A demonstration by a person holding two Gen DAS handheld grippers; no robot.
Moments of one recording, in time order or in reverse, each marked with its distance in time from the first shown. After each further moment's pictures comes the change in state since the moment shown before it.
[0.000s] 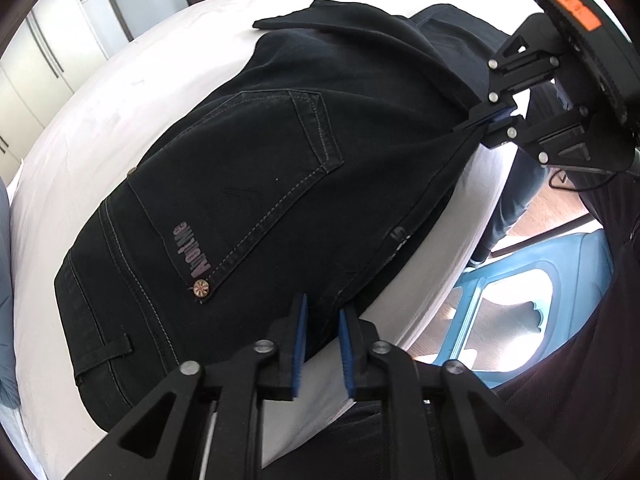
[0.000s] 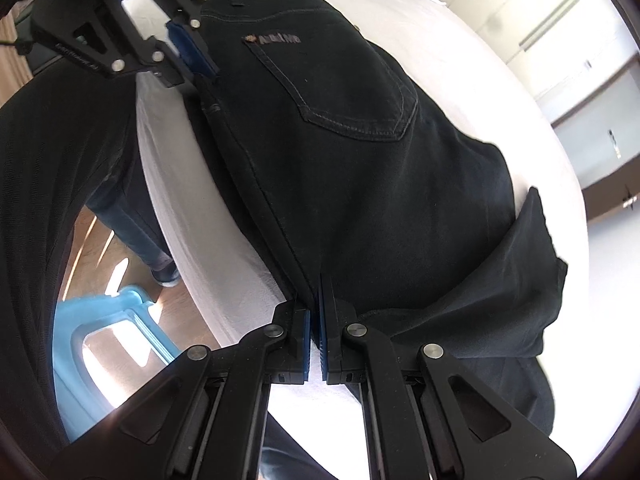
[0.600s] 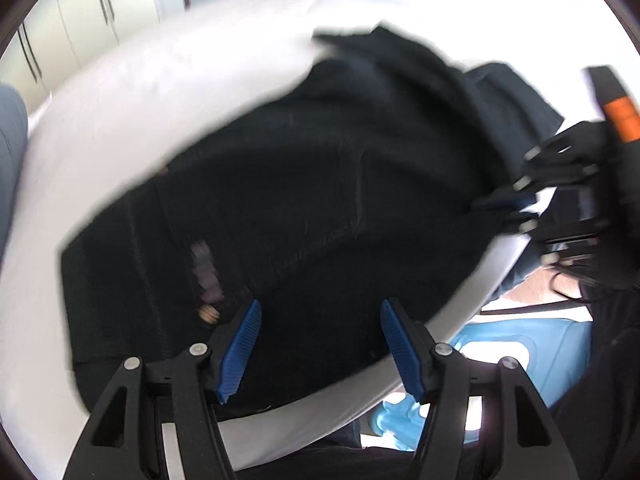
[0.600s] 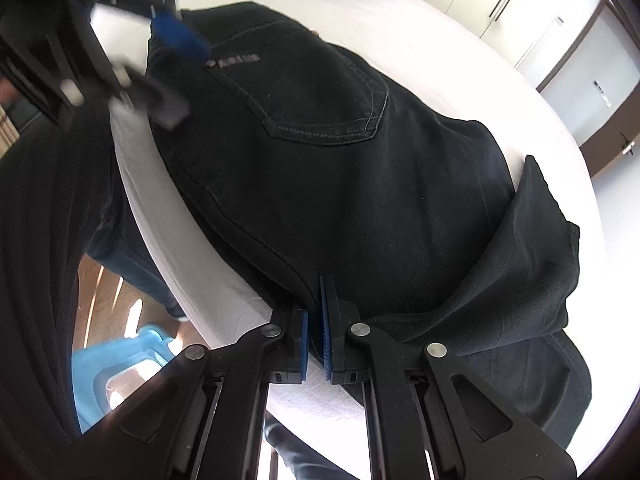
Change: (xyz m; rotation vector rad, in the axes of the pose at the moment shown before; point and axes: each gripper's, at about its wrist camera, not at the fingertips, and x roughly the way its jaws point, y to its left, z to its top) left arm 0.013 0.016 0.025 -0.261 0.019 -0.013; right arm 0.008 -0.011 0.005 0.169 -0.062 0.034
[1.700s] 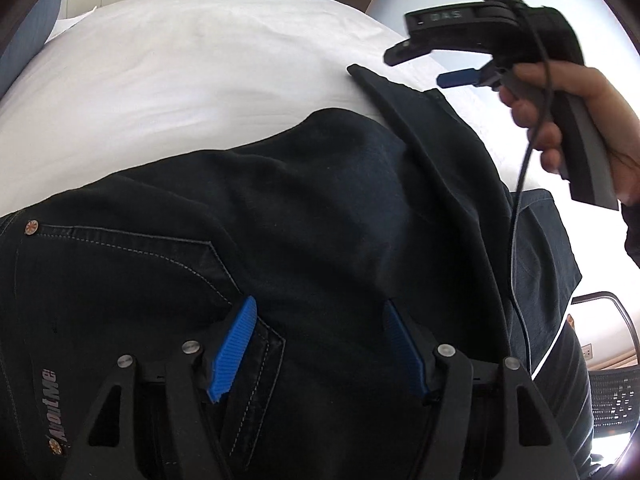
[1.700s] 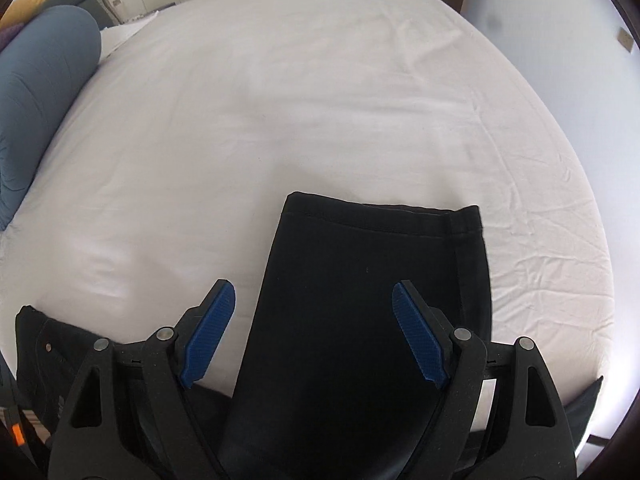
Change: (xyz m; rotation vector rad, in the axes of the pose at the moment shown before) left arm 0.056 -0.025 0.089 -0.379 -0.167 -0.143; right arm 0.082 -0.328 0.111 0.778 0.102 -0.112
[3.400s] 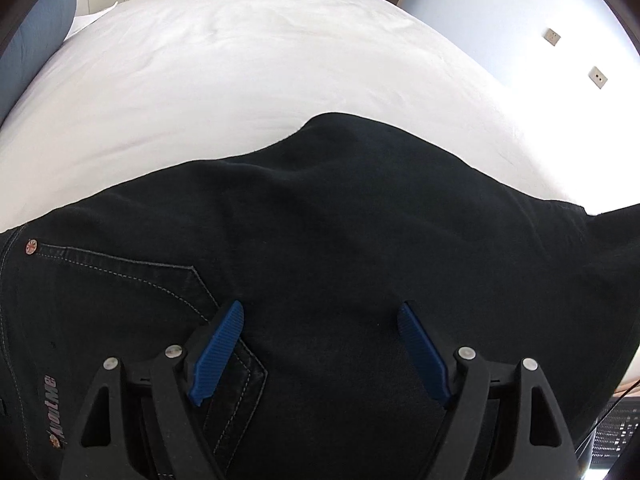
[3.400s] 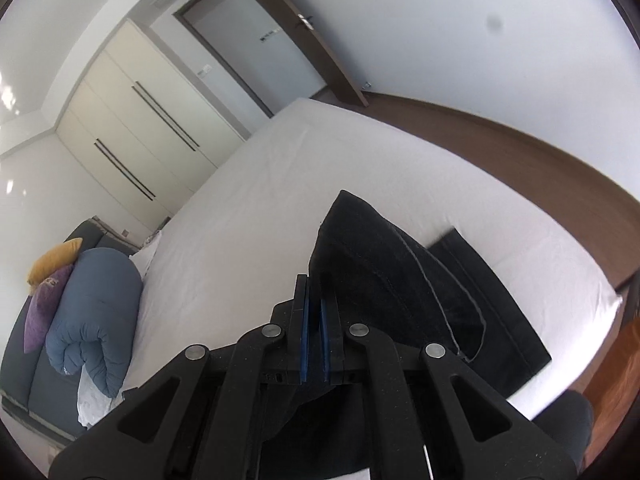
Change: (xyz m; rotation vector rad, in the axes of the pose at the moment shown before) left arm 0.039 -0.042 0.036 -0.058 0.038 0.125; right arm -0.171 -0.242 -0.219 0.602 -0.557 0.278
